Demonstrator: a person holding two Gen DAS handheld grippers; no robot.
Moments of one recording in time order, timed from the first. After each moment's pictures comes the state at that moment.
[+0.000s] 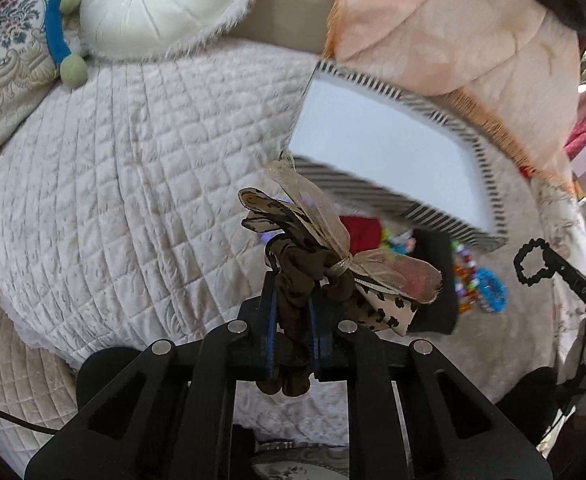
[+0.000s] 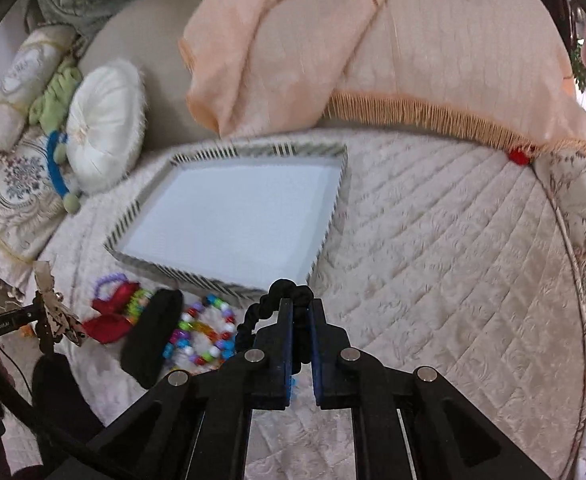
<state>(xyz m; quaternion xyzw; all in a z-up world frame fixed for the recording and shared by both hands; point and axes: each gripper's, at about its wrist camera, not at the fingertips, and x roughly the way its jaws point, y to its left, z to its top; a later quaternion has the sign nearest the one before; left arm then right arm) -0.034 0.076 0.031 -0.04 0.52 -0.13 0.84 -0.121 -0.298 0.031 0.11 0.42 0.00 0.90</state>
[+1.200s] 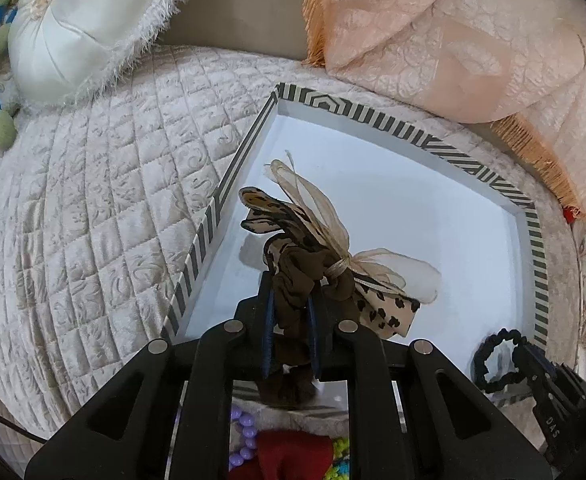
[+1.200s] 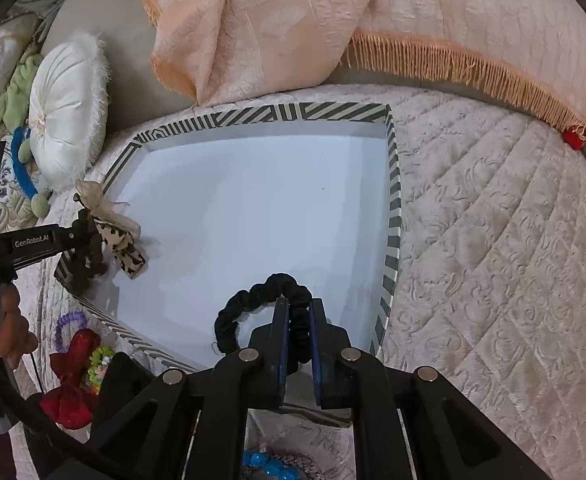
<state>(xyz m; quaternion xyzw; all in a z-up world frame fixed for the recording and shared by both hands) 0.128 -0.029 -0.019 -0.02 0.55 -0.10 0.83 -0.008 -0.279 -0.036 0.13 0.48 0.00 0.87</state>
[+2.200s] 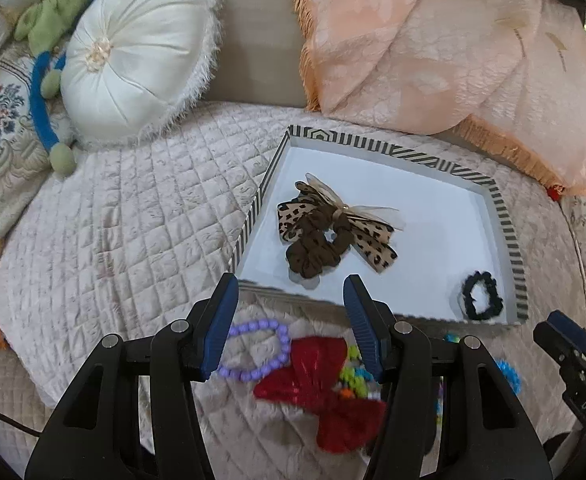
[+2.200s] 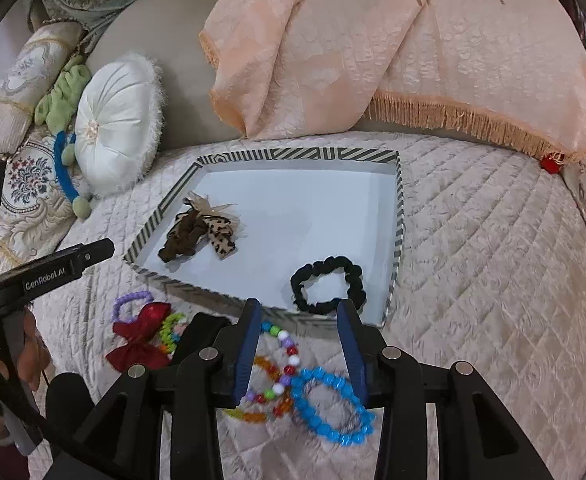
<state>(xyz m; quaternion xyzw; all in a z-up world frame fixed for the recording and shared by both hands) 0.016 -0.007 0.047 0.03 0.45 -0.09 0.89 -0.088 -0.244 0.026 0.12 0.42 0.02 0.90</state>
